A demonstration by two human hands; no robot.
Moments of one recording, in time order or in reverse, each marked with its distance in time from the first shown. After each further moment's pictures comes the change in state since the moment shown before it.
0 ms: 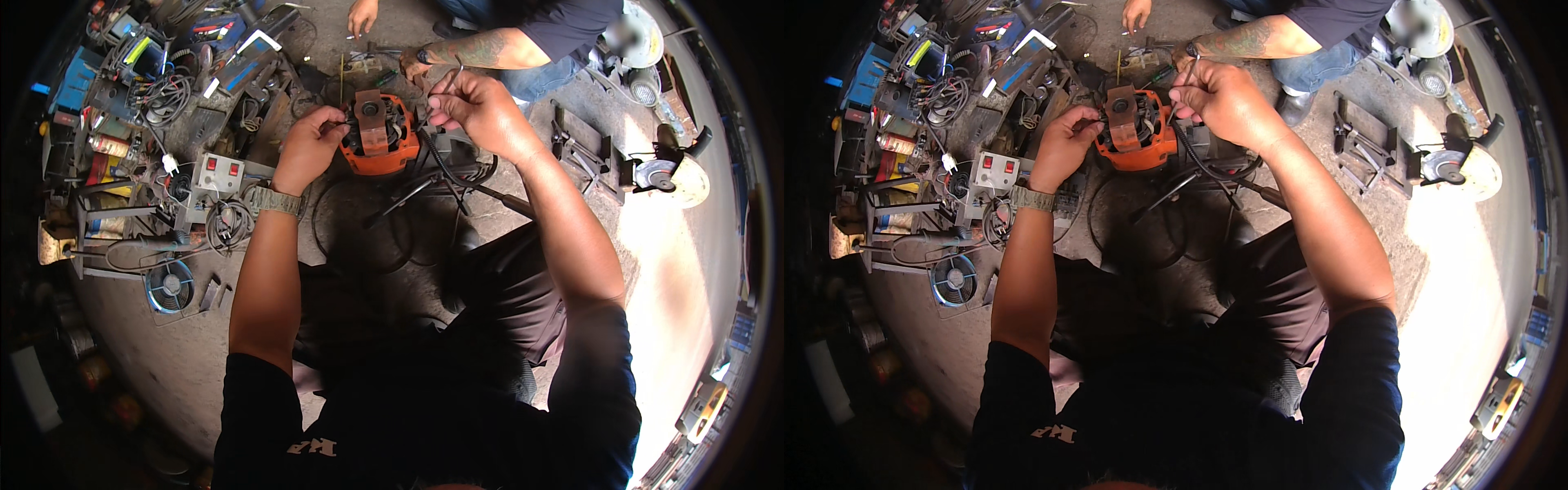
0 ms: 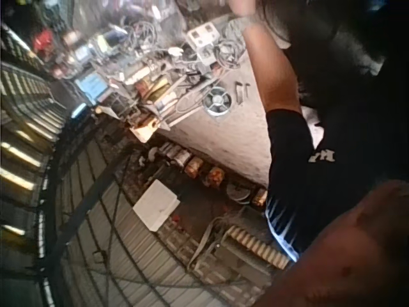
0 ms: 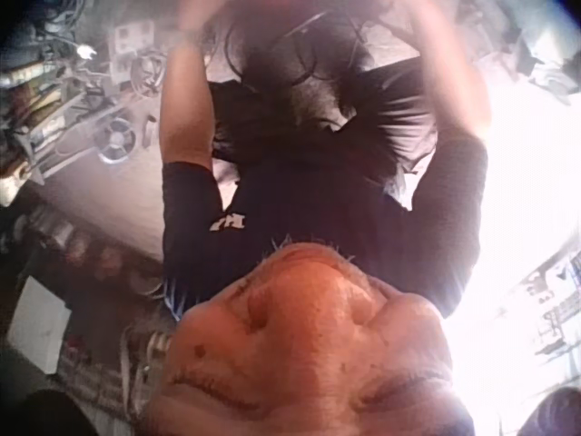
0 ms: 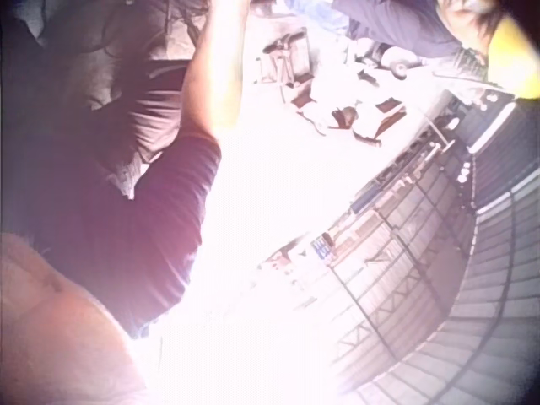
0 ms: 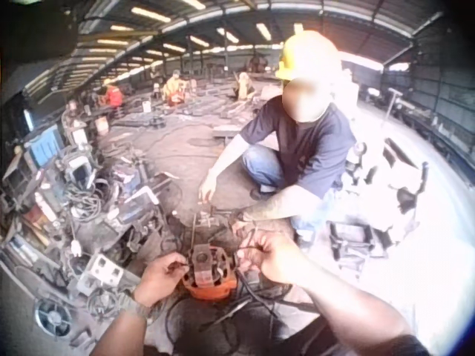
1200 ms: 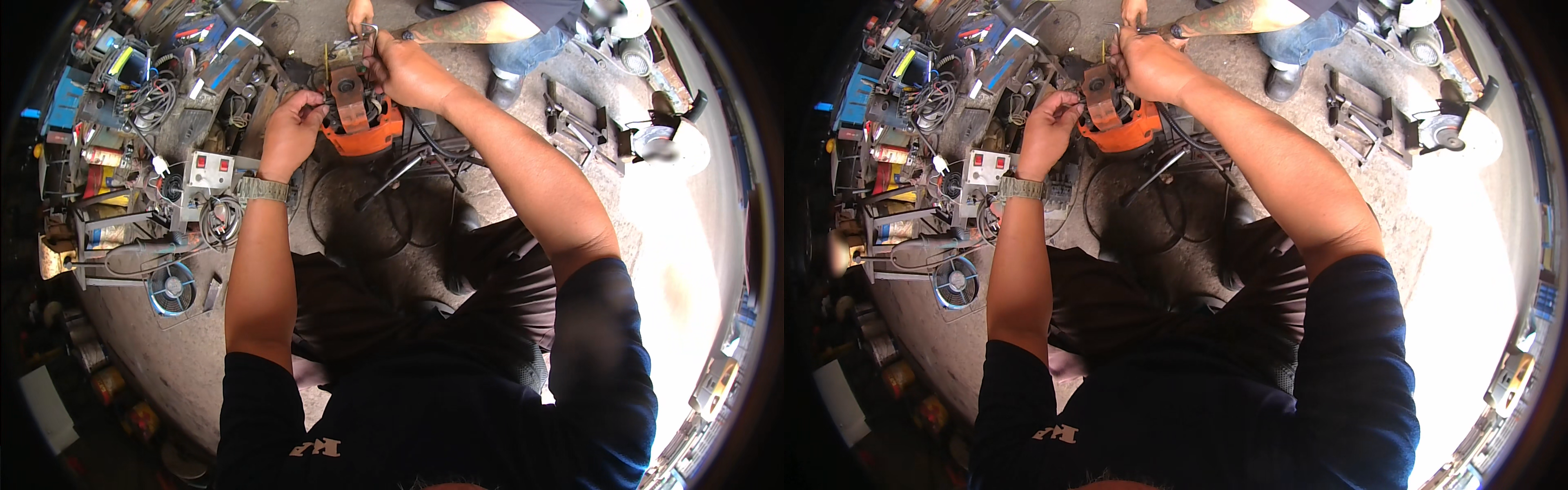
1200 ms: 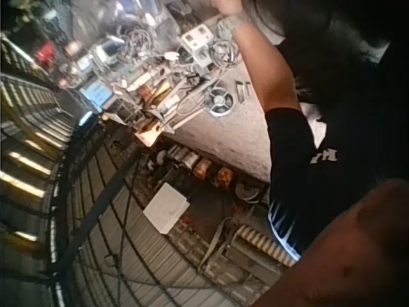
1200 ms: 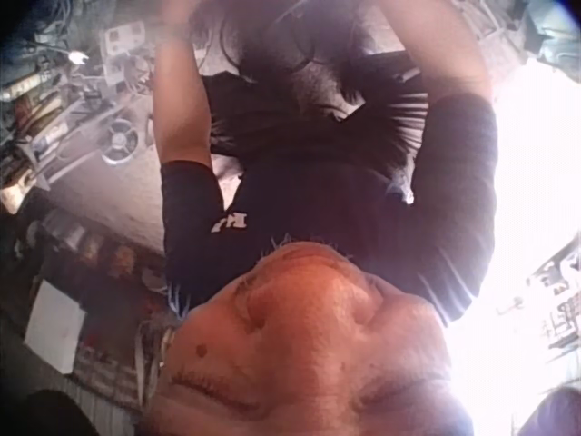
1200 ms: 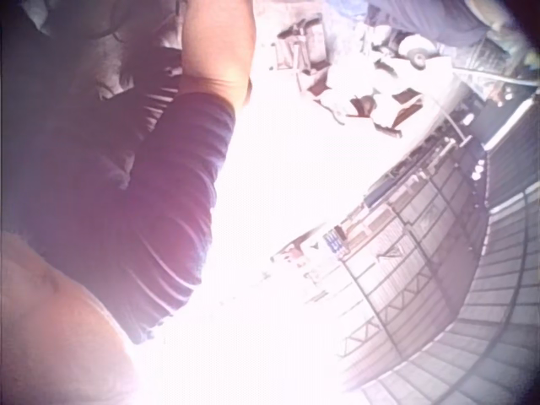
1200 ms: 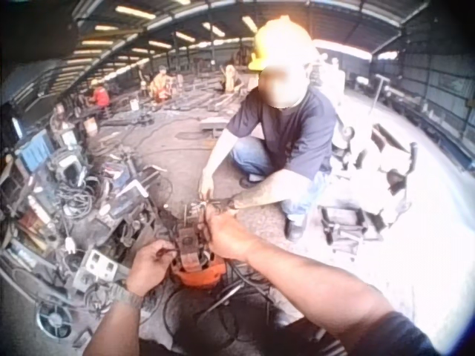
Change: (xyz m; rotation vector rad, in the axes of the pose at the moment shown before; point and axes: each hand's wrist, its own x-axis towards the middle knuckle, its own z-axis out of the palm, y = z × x) left_hand -0.002 0.000 0.006 0.073 0.056 0.032; right_hand 0.047 0.023 0.049 -0.507 0.120 -0.315
